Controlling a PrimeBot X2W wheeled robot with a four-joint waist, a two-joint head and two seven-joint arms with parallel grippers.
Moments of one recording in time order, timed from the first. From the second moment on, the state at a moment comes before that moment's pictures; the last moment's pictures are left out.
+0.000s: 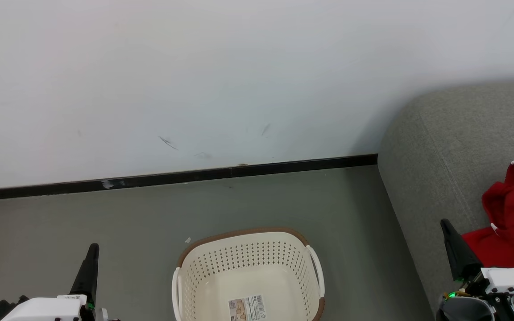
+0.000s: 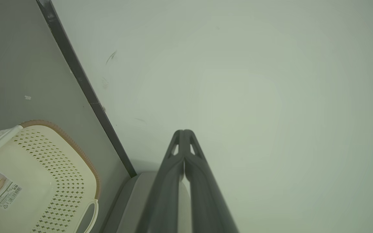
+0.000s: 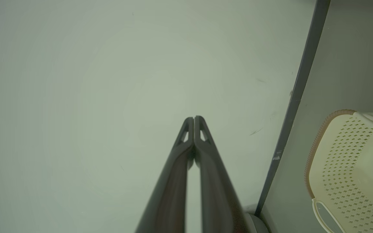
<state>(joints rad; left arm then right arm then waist) -0.07 0.03 0.08 0.28 -1.60 -0.12 0.11 -0.07 -0.03 -0.14 0.27 1.59 0.13 0.11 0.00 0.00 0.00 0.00</state>
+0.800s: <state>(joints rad) -0.07 0.03 0.08 0.28 -1.60 -0.12 0.11 -0.07 -0.03 -0.14 0.27 1.59 0.13 0.11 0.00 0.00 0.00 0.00</state>
